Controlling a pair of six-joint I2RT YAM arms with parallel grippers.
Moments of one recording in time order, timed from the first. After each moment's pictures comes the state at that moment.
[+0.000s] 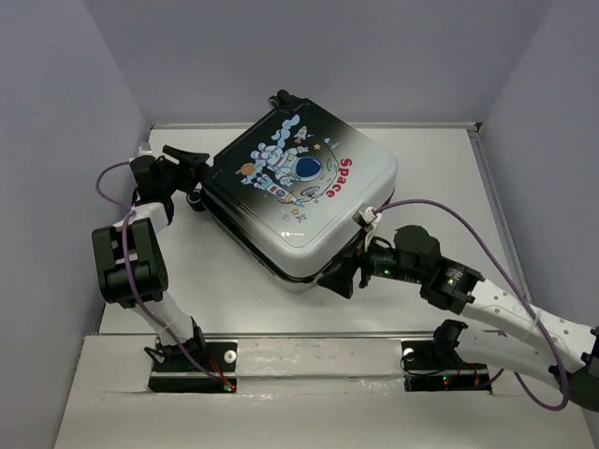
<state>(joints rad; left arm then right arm) 0.23 1.69 0.94 0.43 0.48 -1.06 0.92 0.85 0.70 -0.10 -0.31 0.40</state>
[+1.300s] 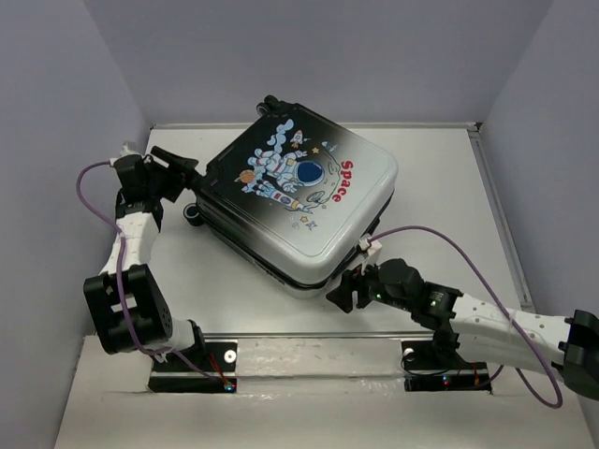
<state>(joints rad) 0.26 1.38 0.95 0.02 0.36 -0.89 1.03 0.86 0.38 0.05 0.03 0.52</state>
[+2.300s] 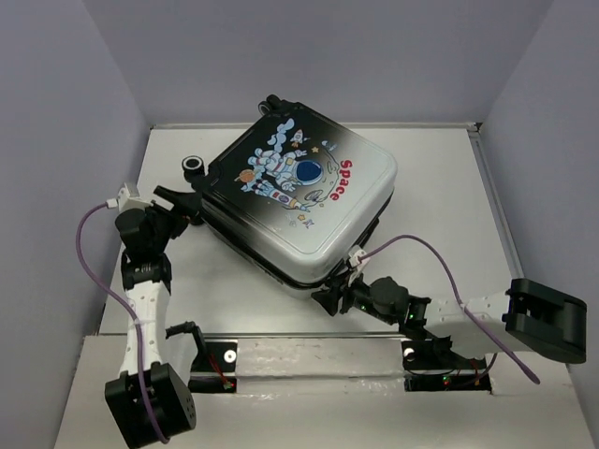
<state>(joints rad) 0.28 0.85 0.55 0.05 0.36 -0.79 1.16 1.19 0.20 0.78 0.21 0.41</state>
